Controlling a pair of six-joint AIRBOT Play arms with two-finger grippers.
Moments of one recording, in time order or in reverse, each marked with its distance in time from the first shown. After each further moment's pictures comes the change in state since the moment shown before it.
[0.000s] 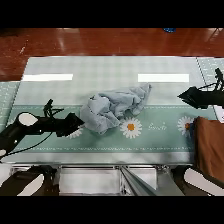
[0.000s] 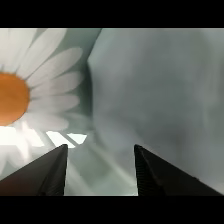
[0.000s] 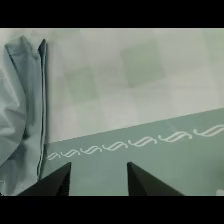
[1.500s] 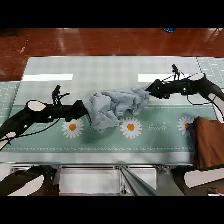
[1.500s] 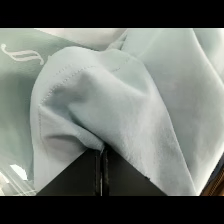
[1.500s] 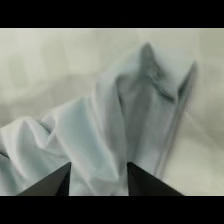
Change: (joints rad) left arm -0.067 -0.187 0.172 -0.185 0.105 0.257; right arm 0.362 -0.471 0.290 0.251 -0.058 0.018
